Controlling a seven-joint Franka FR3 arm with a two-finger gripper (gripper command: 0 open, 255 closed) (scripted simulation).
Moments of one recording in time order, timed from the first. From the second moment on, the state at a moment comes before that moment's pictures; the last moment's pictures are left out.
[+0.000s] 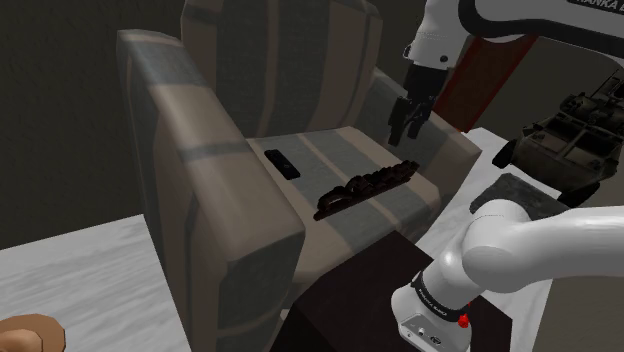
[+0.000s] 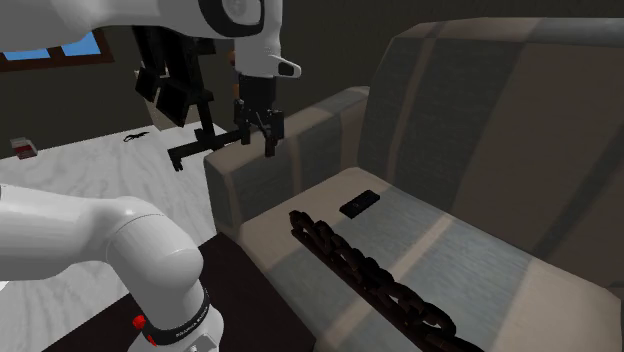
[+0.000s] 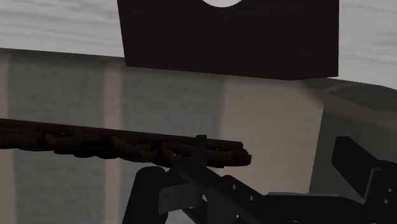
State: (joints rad) arm 0.01 -0.76 -0.01 -2.37 0.00 1.44 0.09
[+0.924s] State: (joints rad) arm 0.00 -0.39 -0.04 -2.35 -0.04 1.80 0.05
